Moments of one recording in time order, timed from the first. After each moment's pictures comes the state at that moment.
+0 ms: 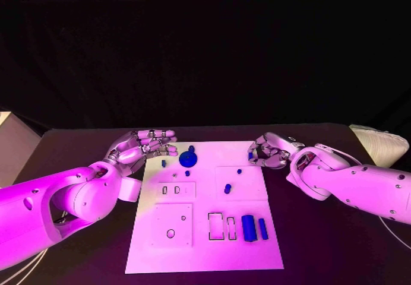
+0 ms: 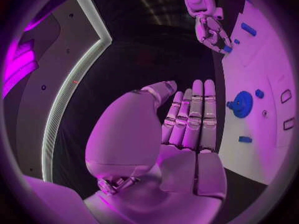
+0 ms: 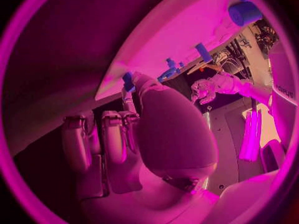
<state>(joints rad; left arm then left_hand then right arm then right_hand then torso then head) 1.21 -0.98 -0.04 1.68 0.03 -0.21 0.42 1.46 -0.14 0.50 0.07 0.26 0.88 0.23 0.19 0.14 1.01 0.18 0.07 0.07 1.04 0.12 0.31 0.32 0.17 0.85 0.20 0.51 0.28 1.26 -0.87 -0.15 1.39 -1.28 -0.50 0.02 1.47 -0.17 0.31 0.25 0.22 1.06 0.12 0.20 0.27 1.46 0.05 1.55 1.31 1.47 -0.02 1.56 1.31 0.01 1.46 0.09 1.57 1.31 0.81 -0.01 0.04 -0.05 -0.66</state>
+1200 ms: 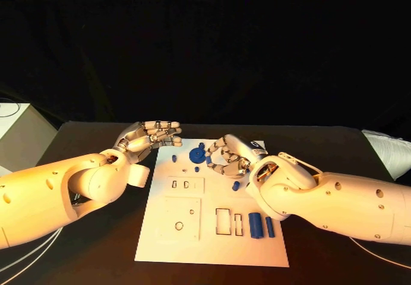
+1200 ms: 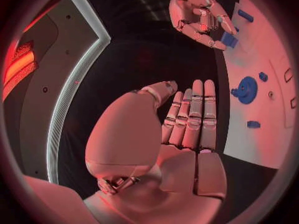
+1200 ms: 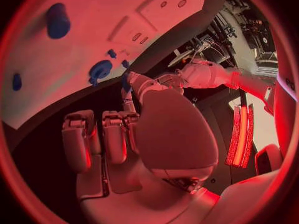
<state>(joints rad) 1.21 -0.96 -0.04 1.60 0.02 -0.21 0.42 1.46 -0.14 0.50 0.06 0.26 0.88 0.23 0.18 0.14 1.01 0.18 0.07 0.07 1.04 0.12 0.31 0.33 0.17 0.83 0.20 0.53 0.30 1.26 -0.67 -0.15 1.68 -1.38 -0.62 -0.30 1.48 -0.16 0.39 0.20 0.21 1.04 0.12 0.21 0.27 1.46 0.04 1.56 1.31 1.47 -0.03 1.56 1.31 0.01 1.47 0.09 1.57 1.31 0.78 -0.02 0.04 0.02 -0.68</state>
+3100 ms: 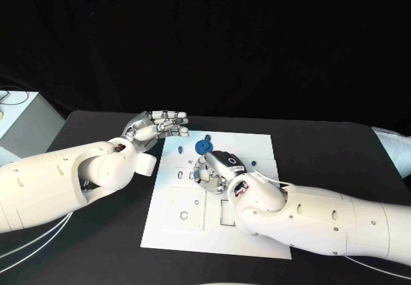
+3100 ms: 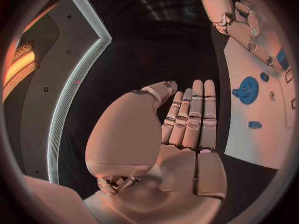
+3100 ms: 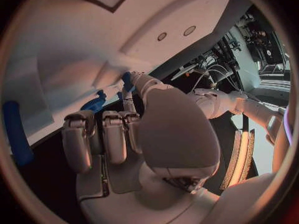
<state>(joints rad) 1.21 -0.96 -0.04 1.59 0.03 -0.21 0.42 1.46 -0.14 0.50 0.06 0.26 0.89 0.22 0.18 0.14 1.01 0.18 0.07 0.07 1.04 0.12 0.31 0.33 0.17 0.83 0.20 0.53 0.30 1.13 -0.49 -0.17 1.57 -1.61 -0.61 -0.47 1.44 -0.19 0.40 0.20 0.20 1.04 0.12 0.24 0.29 1.46 0.04 1.55 1.31 1.47 -0.03 1.56 1.31 0.01 1.47 0.09 1.57 1.31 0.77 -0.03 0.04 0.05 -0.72</state>
